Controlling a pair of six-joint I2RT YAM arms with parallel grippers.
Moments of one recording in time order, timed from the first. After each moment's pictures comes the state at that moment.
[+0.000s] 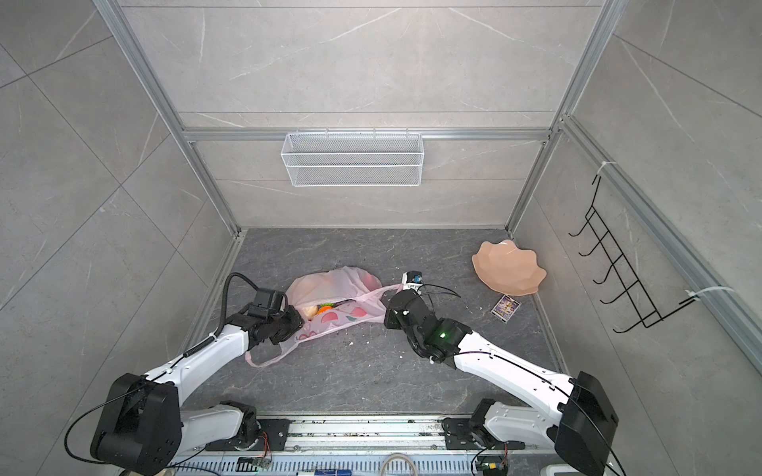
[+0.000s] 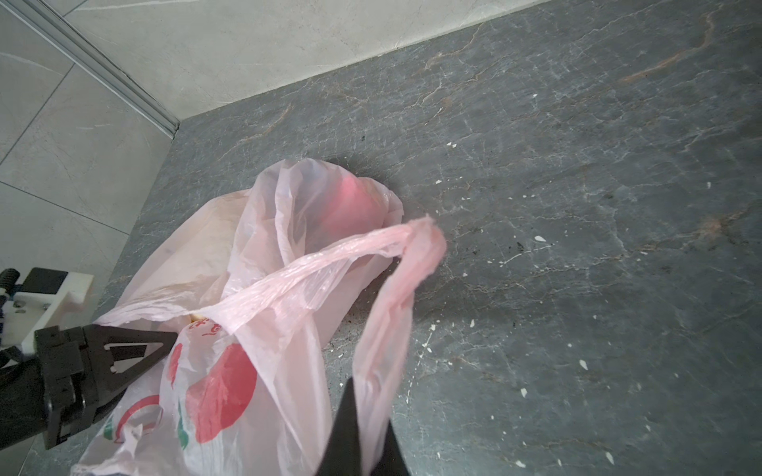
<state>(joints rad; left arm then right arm) -0.28 1.24 0.66 -0.41 0.10 -0.87 0.85 1.18 0.86 -0.33 0.37 0.72</state>
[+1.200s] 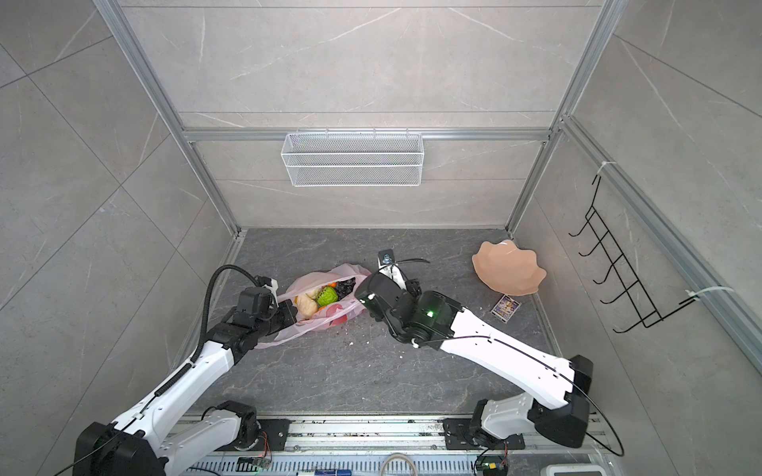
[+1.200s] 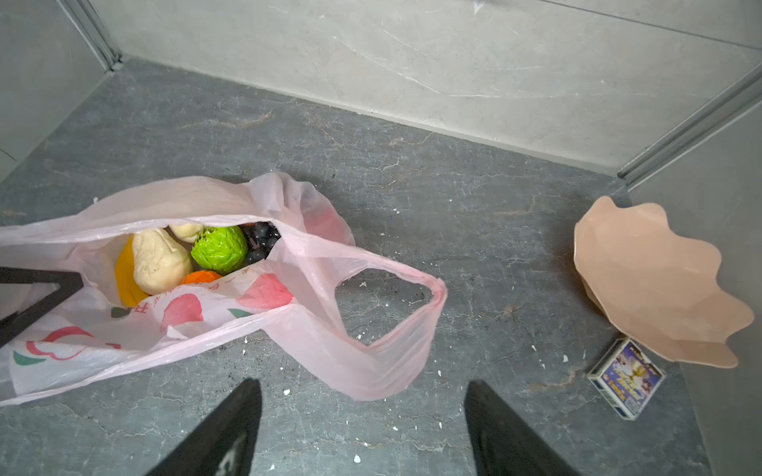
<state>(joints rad) -0.30 1.02 0.65 -0.39 0.07 -0.60 1.06 1.42 1.51 -0.98 0.70 0.52</state>
